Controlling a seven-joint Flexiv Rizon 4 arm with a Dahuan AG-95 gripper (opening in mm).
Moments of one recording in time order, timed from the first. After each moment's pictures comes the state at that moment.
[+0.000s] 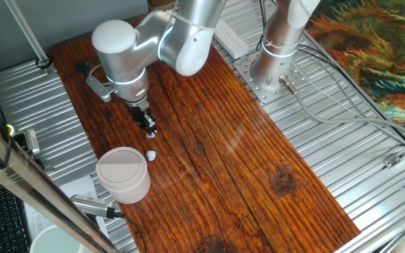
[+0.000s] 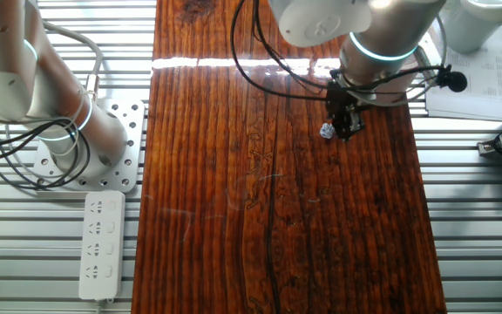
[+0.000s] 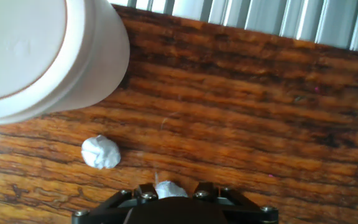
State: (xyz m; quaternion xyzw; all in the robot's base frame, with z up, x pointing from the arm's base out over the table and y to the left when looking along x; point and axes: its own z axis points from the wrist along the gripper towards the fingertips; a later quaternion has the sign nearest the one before) arm 0.537 0.028 0.033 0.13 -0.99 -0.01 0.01
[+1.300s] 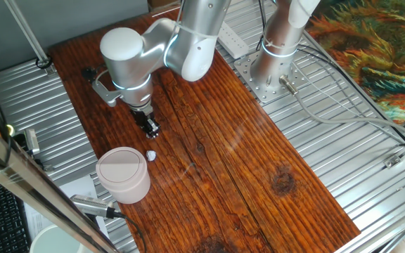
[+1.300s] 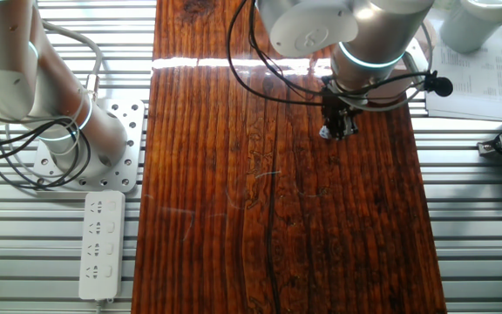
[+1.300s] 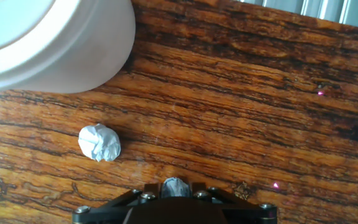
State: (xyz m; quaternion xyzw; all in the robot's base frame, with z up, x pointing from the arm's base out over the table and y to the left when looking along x) arm 0.533 0.032 0.019 0.12 -0.99 -0.01 0.00
